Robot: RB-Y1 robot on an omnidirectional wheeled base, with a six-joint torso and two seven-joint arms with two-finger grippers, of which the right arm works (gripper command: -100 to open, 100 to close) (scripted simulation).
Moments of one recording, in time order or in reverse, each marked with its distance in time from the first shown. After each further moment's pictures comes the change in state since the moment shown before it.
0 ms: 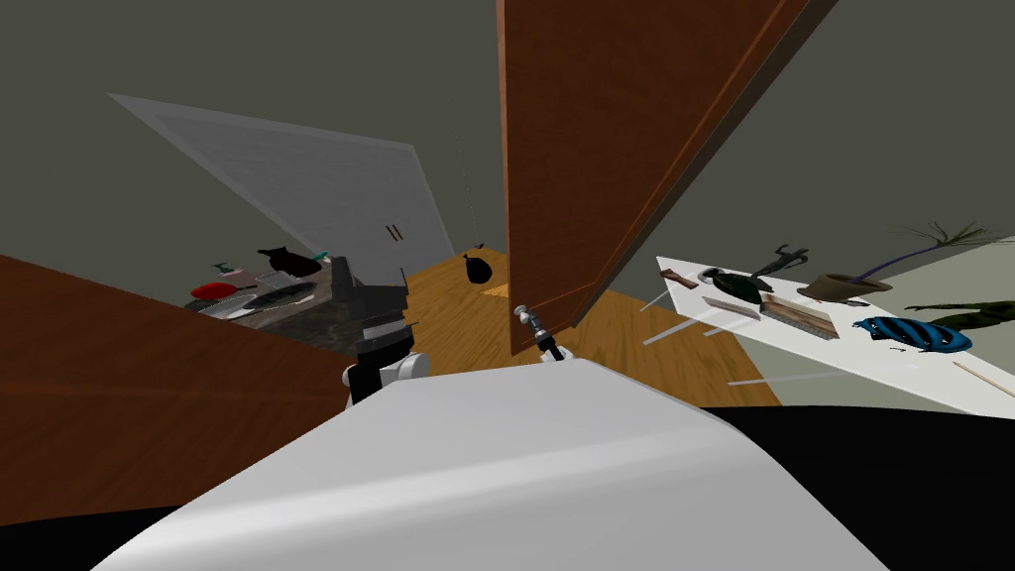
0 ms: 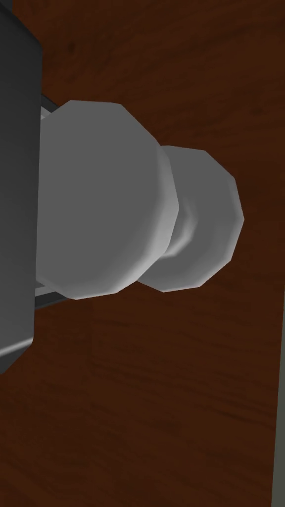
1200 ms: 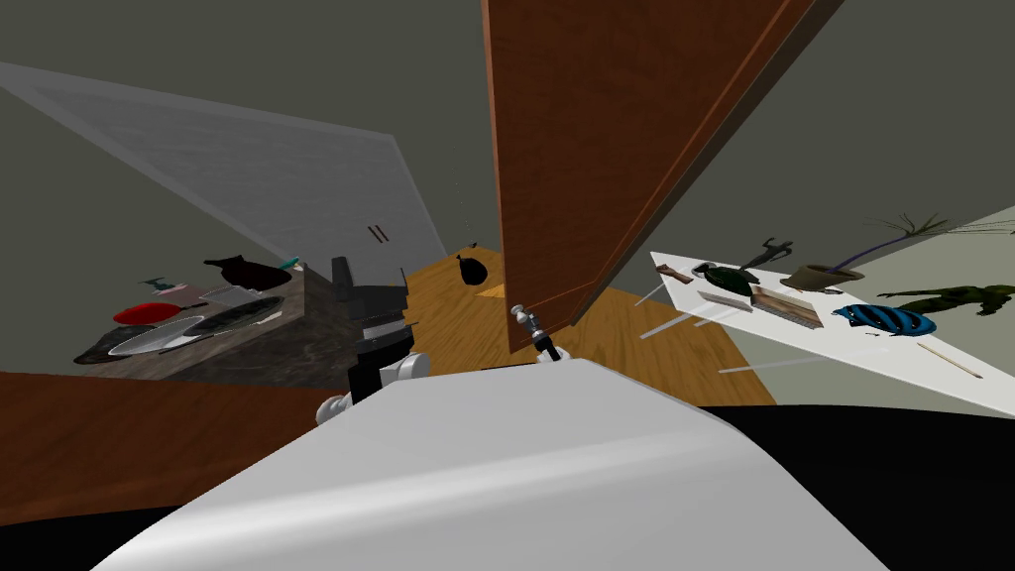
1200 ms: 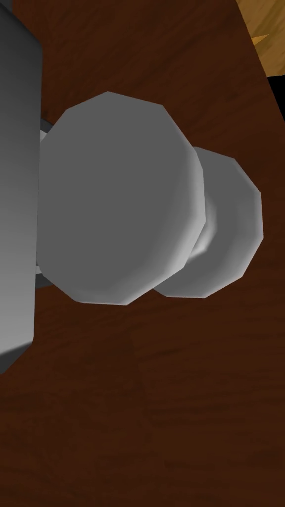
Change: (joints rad) arm -0.016 0.012 0.066 0.012 -0.098 0.021 -0.292
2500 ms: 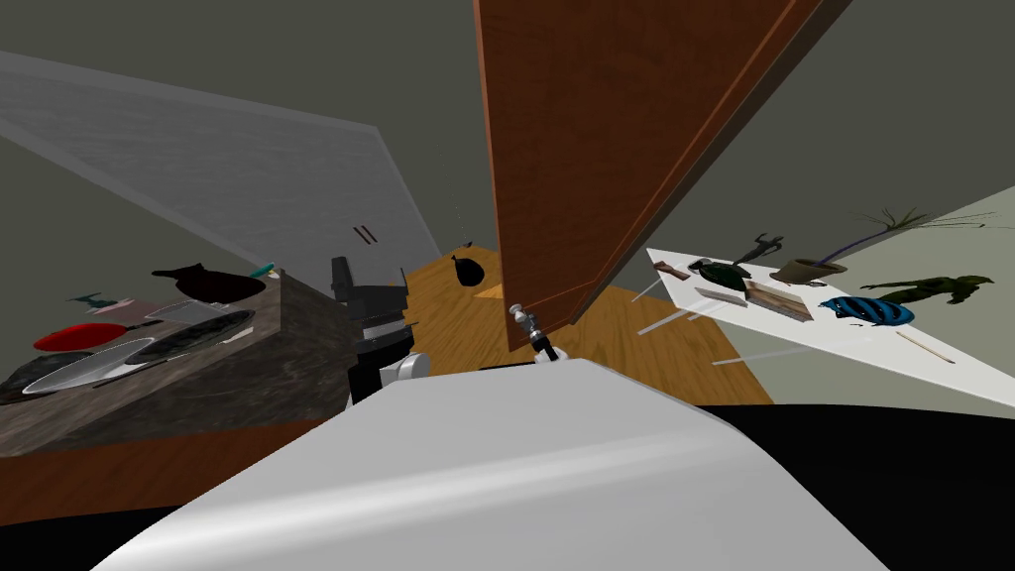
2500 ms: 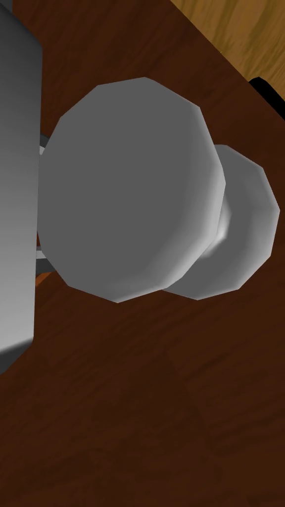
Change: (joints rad) arm -0.014 0.010 0.049 0.010 -0.074 0.015 -0.231
